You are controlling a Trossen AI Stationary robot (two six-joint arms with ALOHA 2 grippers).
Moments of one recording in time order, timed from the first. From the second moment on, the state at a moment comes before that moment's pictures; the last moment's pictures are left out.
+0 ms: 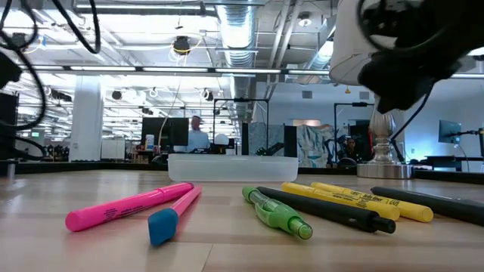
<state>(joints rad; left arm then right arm) -0.78 1.30 0.68 -0.87 0.17 -1.17 0.60 1.94 1.26 -1.57 0.83 1.70</state>
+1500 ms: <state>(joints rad) -0.86 1.47 0.67 -0.76 0.14 -1.13 0.49 1.94 1.26 -1.55 0.89 1.61</state>
